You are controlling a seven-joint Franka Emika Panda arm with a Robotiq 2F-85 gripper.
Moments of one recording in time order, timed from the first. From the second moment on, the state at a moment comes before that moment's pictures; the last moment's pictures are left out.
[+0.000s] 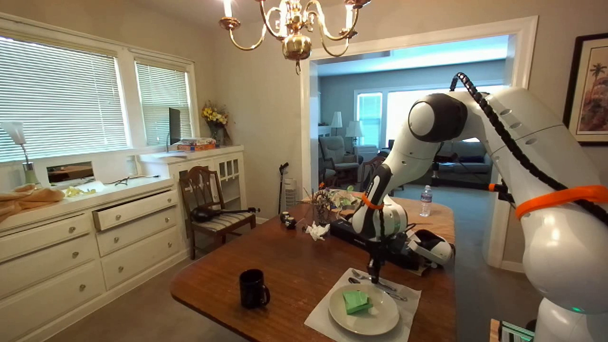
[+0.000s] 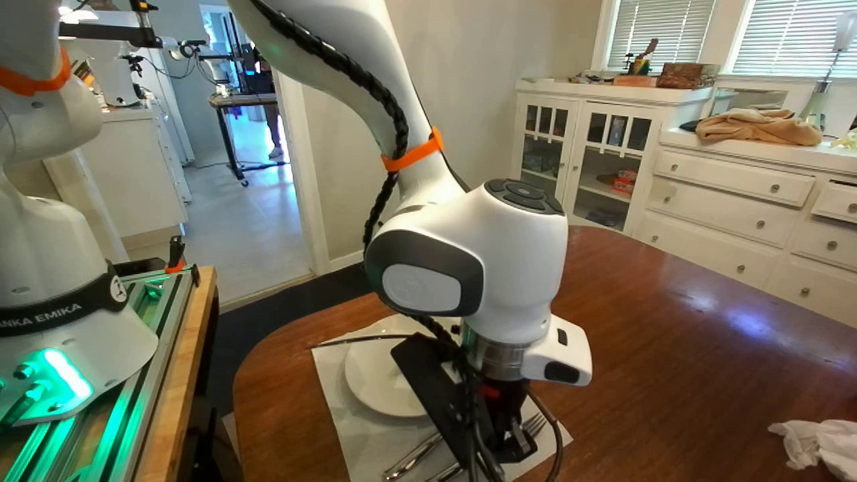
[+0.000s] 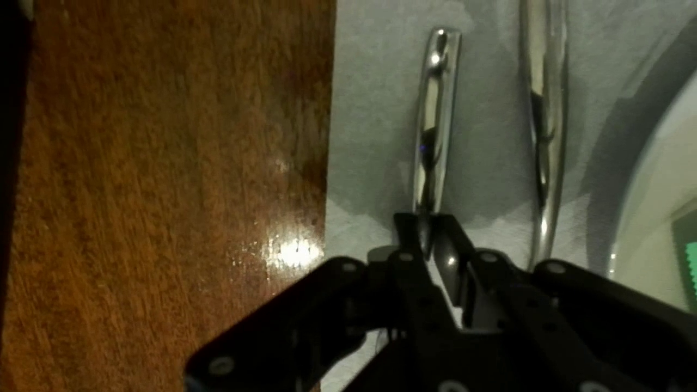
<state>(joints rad) -0.49 0.61 -0.07 -2.14 0.06 2.73 -0.74</state>
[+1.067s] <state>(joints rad) -0.47 0.42 -0.11 -2.29 -0.07 2.73 -0.78</state>
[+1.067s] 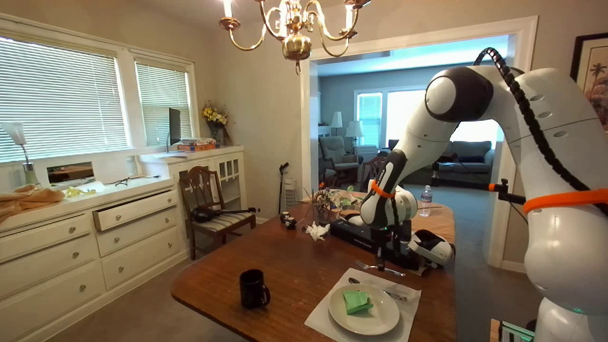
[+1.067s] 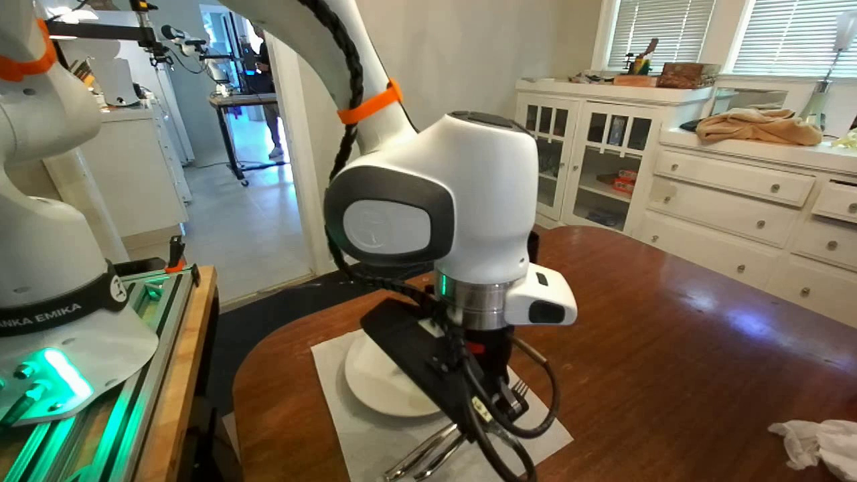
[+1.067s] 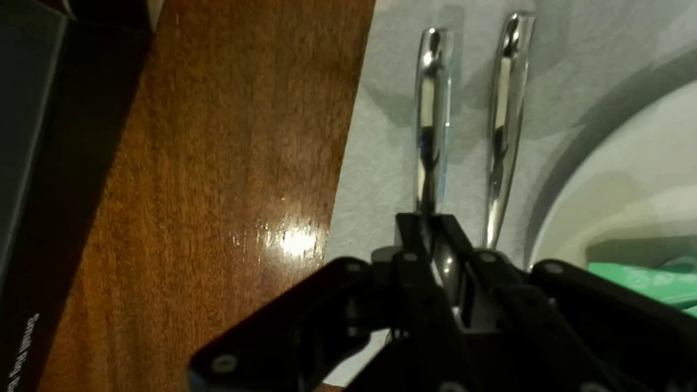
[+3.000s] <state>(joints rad) -0.14 0.38 -0.28 -2.41 -0.86 2.72 -0.14</state>
